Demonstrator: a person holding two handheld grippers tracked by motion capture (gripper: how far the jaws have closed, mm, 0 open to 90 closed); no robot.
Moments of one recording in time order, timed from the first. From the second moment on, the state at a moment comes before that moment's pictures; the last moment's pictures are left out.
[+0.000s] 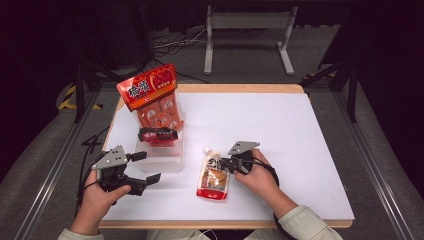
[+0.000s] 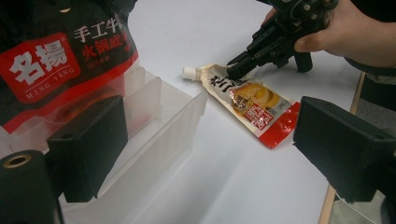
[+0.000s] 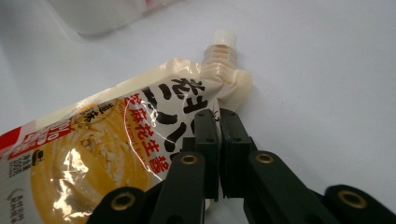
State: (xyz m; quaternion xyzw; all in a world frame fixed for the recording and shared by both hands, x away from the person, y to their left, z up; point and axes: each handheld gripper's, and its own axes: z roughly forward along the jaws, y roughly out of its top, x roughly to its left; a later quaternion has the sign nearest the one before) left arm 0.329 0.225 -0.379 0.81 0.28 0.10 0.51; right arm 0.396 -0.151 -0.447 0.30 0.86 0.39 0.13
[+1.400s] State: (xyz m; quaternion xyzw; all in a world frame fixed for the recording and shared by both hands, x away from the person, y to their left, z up) left arm 0.331 0.209 -0.381 0.81 0.26 0.10 0.52; right arm 0.344 -0.154 -0.357 0.20 0.80 0.53 0.18
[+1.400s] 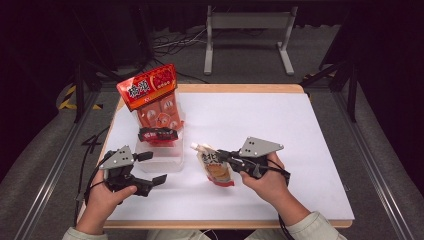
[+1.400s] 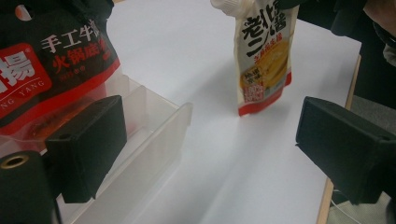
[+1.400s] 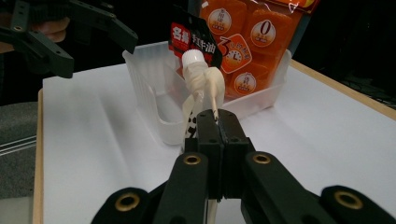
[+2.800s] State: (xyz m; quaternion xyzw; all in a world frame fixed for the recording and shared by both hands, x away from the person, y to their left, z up) left arm 0.337 0.137 -0.394 0.79 0.20 0.04 0.58; right arm 0.322 -0.137 -0.347 0.15 0.78 0.59 0.15
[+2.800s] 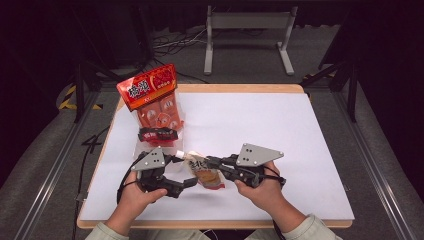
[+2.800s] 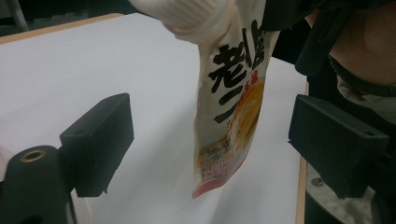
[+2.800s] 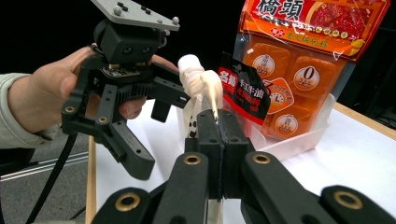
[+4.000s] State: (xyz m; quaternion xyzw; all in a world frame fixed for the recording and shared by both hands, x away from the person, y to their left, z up) left arm 0.343 0.149 -0.379 0.82 0.17 0.05 0.54; right arm 0.331 -0.151 -0.346 0.17 0.76 0.62 0.10
